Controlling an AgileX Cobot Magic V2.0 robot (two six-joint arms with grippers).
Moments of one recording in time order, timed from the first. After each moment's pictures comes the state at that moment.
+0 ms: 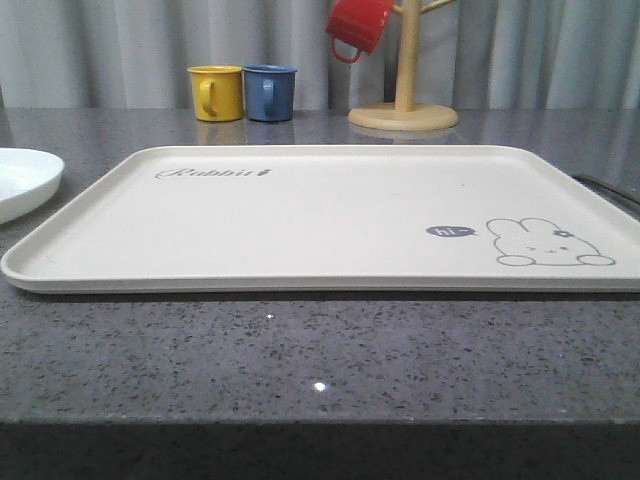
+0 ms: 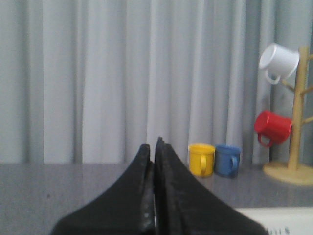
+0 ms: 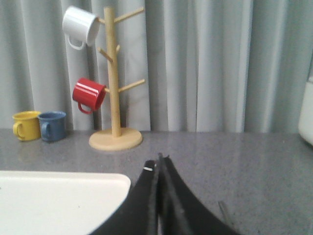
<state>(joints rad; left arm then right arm) -0.05 0.00 -0.31 0.01 0.08 -0.01 0.00 0.00 -0.29 0.10 0.21 -0.01</state>
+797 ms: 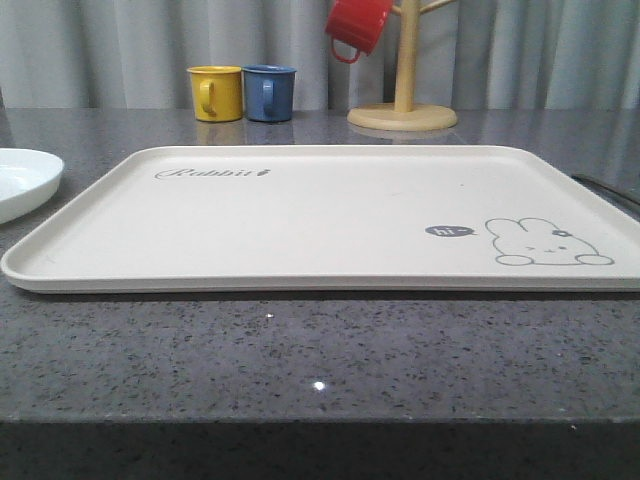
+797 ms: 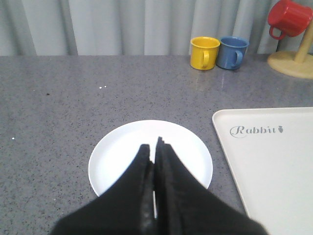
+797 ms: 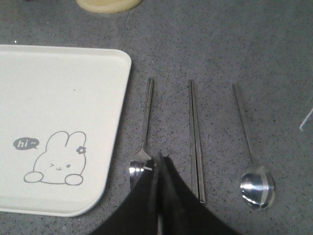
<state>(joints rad) -0.05 0.39 -0.67 0.01 0.62 0.00 0.00 0.54 -0.63 0.10 0.66 -0.01</state>
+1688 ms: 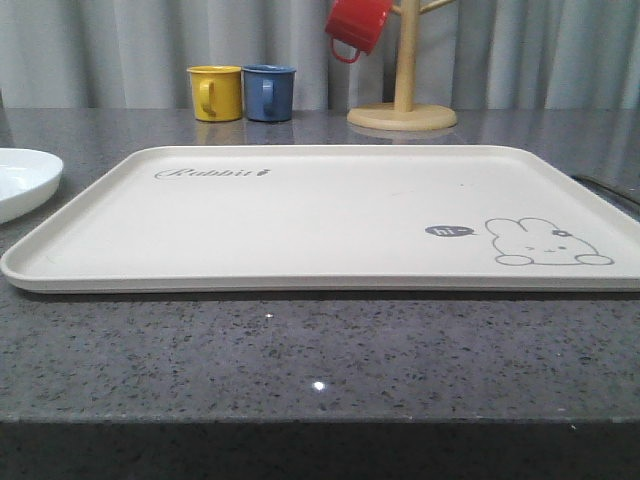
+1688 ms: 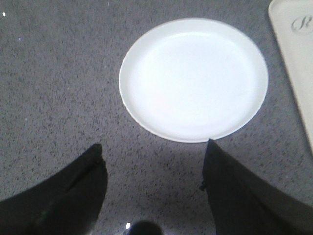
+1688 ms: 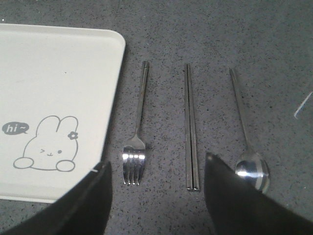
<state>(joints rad) -0.05 0.81 -0.95 0.16 1.03 0.00 0.00 0.55 -0.63 0.08 0.69 -0.01</state>
